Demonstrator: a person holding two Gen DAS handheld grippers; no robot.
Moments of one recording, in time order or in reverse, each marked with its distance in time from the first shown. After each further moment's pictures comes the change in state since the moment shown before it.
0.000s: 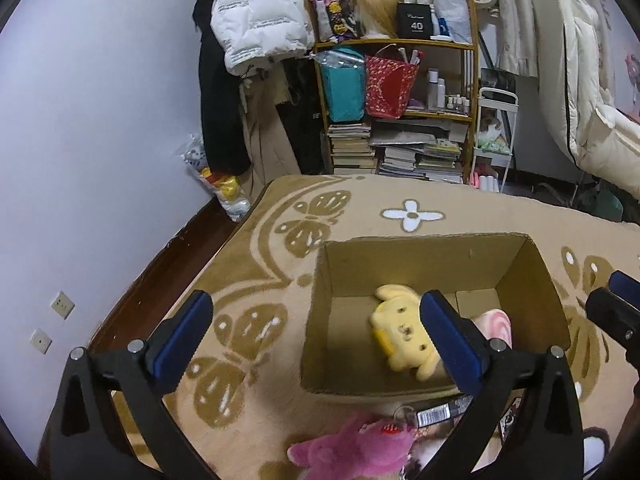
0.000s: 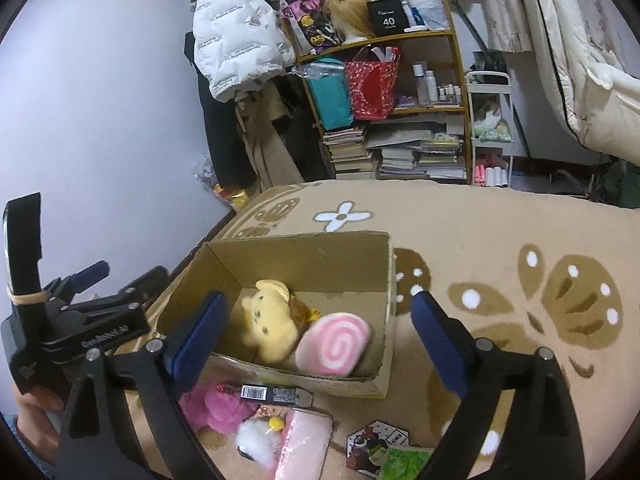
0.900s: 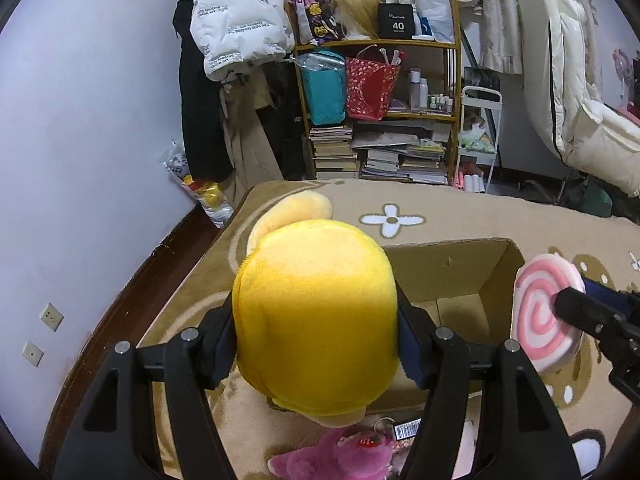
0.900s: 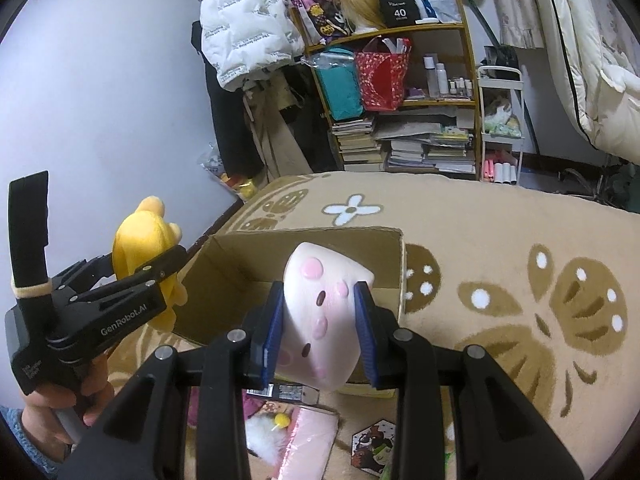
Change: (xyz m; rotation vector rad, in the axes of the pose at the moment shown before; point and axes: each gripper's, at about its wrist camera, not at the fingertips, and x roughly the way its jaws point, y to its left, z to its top) left arm 0.011 -0.027 0.011 0.042 -0.011 -0.051; right arm 0.011 0.006 0.004 -0.015 0.046 0.032
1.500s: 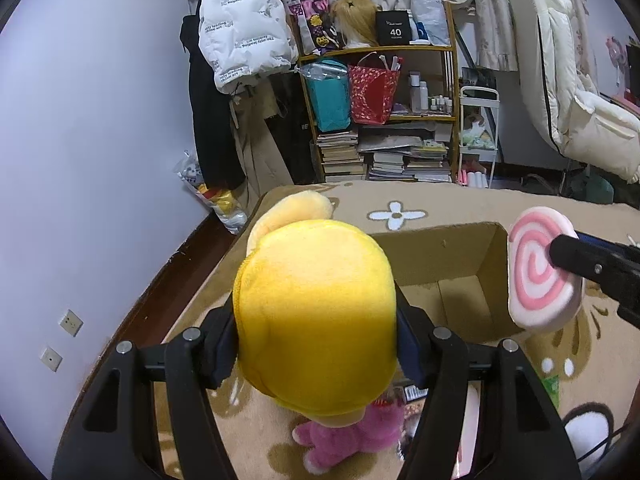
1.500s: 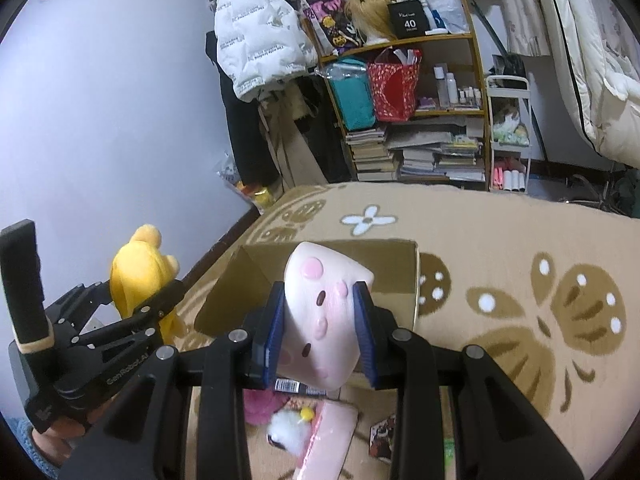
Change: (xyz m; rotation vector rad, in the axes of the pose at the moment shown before) left arm -0.054 0.007 -0.014 0.027 -0.025 0.032; right arm -0.028 0.017 0.009 -0.006 -0.032 0.044
